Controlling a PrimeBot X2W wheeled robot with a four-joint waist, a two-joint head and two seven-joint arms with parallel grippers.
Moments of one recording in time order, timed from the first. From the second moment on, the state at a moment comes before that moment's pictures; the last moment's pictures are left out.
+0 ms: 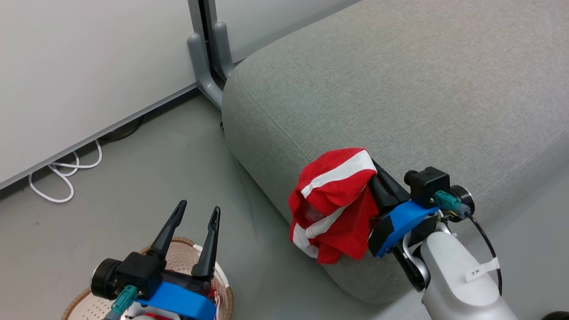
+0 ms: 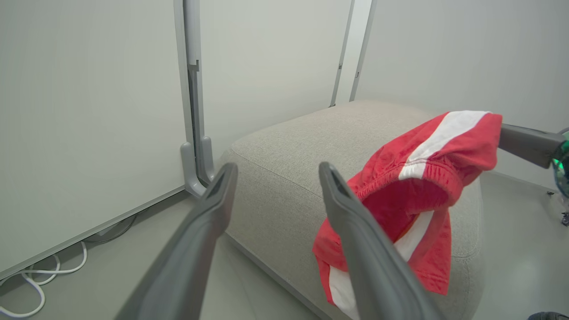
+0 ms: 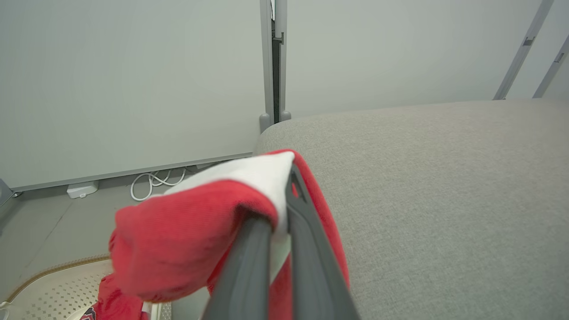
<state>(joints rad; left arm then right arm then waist) -0.07 0.18 -0.29 0.18 -0.28 -0.13 -0.26 -0.51 -0.05 0.29 0.65 0.18 0.13 -0.24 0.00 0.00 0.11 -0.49</state>
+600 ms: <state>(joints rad) -0.20 0.26 -0.31 0.09 -0.24 -0.13 -0.26 -0.84 -0.15 0.04 0.52 0.23 0.13 -0.13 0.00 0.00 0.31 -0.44</state>
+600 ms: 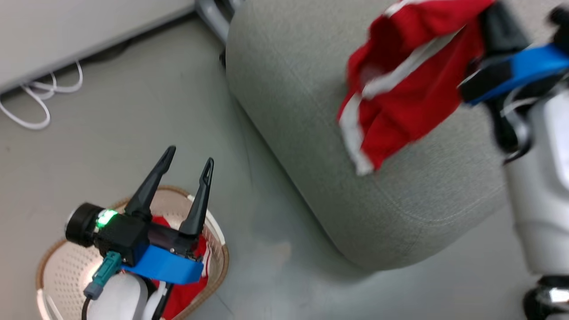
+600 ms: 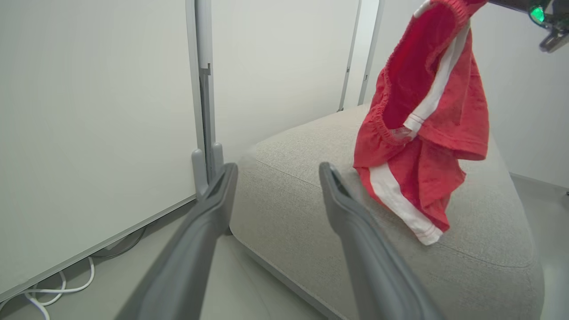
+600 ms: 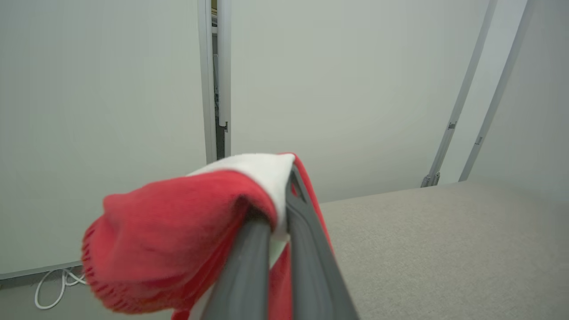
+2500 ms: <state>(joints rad) -0.35 0.27 -0.34 0.06 -0.23 -0.13 -0.26 -0.79 -0.21 -0.14 0.74 0.12 0.13 -0.26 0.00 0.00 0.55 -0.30</state>
